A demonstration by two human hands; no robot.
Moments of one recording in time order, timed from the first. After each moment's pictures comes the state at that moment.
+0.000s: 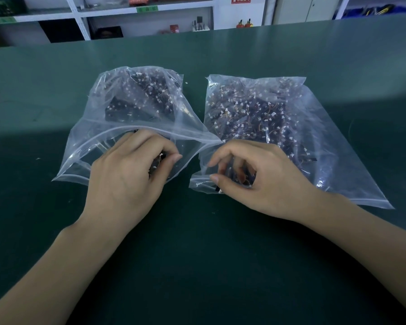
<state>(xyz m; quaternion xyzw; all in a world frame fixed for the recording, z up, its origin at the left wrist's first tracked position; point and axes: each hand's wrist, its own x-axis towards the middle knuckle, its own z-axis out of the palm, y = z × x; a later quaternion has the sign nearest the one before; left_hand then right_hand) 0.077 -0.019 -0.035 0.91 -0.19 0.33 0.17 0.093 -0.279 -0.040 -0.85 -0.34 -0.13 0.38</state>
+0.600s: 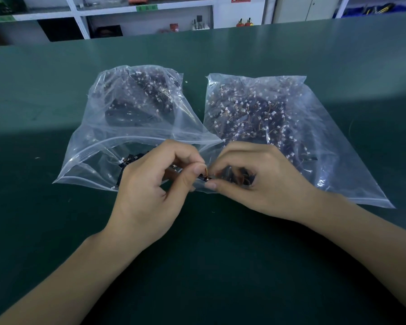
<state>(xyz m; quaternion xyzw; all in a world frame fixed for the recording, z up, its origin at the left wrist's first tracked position) 0.059 -0.052 -0.040 0.81 -0.28 0.25 0.46 0.095 -0.278 -0.043 -0.84 -0.37 -0.15 0.36</state>
